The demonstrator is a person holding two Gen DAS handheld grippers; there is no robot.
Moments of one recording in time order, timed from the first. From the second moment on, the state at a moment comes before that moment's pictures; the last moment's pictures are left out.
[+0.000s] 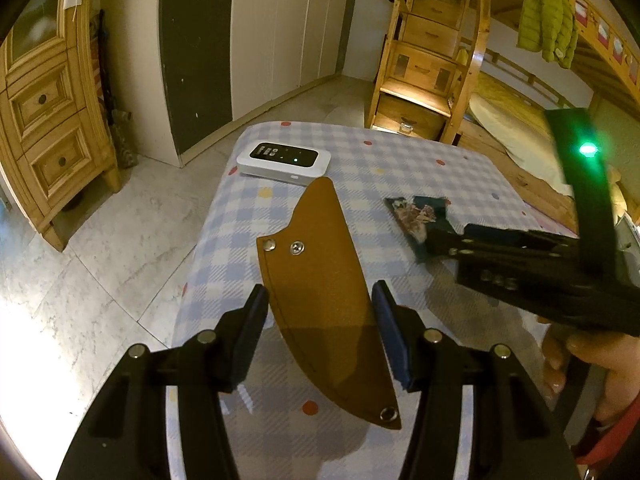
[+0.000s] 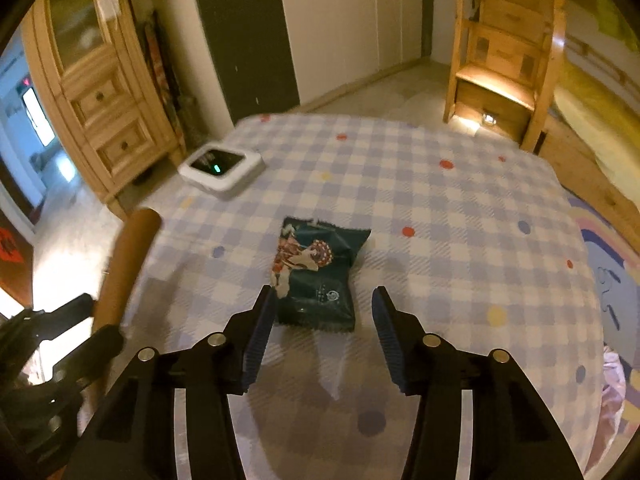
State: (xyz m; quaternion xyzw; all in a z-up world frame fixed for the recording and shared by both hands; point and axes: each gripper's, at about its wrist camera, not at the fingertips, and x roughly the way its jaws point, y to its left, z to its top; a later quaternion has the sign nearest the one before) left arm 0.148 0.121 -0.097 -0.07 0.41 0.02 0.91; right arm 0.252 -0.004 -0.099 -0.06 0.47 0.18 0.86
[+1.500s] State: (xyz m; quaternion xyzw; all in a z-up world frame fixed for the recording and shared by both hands) left arm 0.116 -0.171 -0.068 0.06 0.35 -0.23 0.91; right arm 0.072 -0.312 -0.043 0.08 0.38 -0.04 0.92
